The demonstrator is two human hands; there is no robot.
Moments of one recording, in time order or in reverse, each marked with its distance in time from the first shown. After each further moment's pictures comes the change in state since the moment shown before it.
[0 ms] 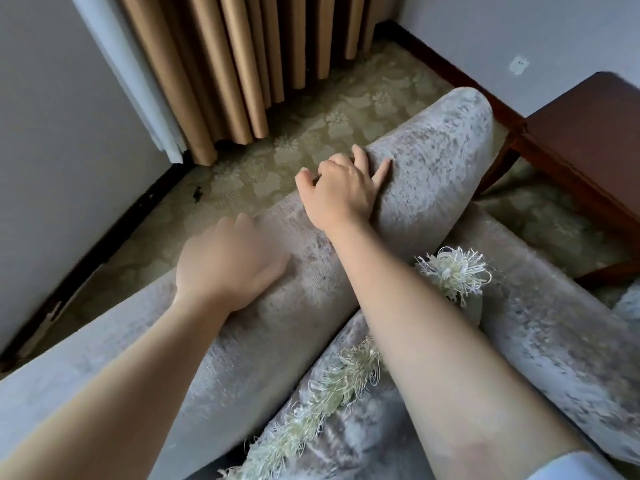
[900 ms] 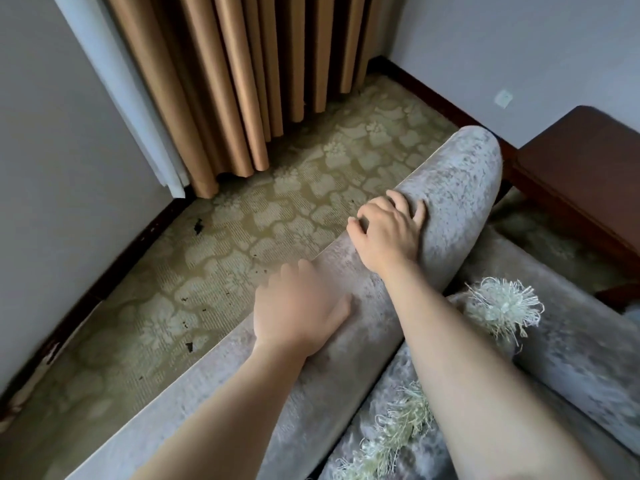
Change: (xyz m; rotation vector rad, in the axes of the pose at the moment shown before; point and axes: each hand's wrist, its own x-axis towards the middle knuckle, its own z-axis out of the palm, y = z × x) left_hand 0.033 0.043 0.012 -0.053 -0.112 -0.104; right_hand 0.029 0.043 -0.012 -0.060 -0.038 -0.040
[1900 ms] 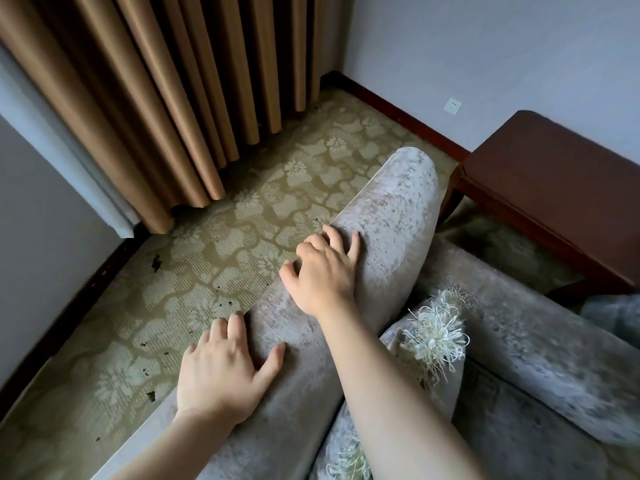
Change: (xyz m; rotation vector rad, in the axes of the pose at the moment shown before) left_hand 0.020 0.032 -0.003 -0.004 -0.070 0.025; right_hand 0.021 0.031 -0.014 0.061 -0.054 -0.006
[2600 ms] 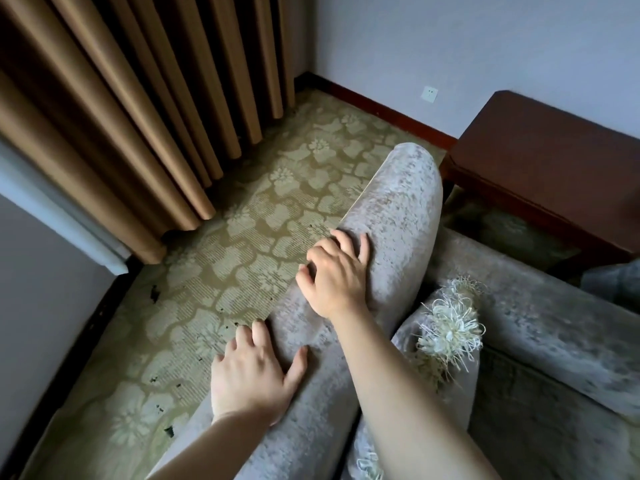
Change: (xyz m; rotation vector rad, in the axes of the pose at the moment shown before) left_hand 0.051 0.000 -0.001 0.050 -0.076 -0.003; right_hand 0.037 0.006 0.014 0.045 0.151 0.075
